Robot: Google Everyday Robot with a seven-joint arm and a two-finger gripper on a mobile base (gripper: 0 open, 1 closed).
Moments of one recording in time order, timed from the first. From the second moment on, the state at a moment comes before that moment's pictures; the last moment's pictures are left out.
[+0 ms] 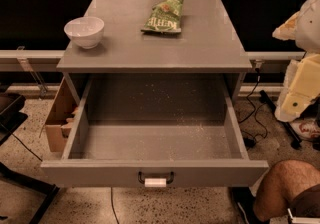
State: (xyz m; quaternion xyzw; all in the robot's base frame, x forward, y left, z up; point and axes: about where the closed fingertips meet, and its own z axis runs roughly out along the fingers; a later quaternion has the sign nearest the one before) arm 0.438 -0.217 0.976 -0.60 0.78 -0.03 0.16
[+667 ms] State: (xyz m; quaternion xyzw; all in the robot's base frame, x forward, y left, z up) arm 0.425 -0.214 0.953 -0.60 0.79 -0.02 0.15
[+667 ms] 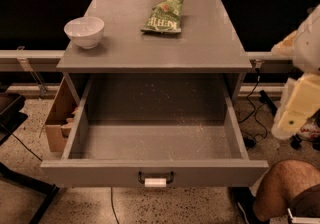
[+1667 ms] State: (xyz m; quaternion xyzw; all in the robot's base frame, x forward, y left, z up) arm 0.334 -0.194 0.806 -0.58 0.81 0.00 0.09
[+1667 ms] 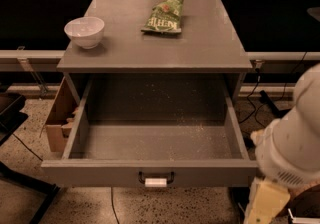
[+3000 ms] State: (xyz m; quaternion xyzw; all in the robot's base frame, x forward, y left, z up) arm 0.314 -0.157 0.592 -0.57 0.81 0.03 0.08
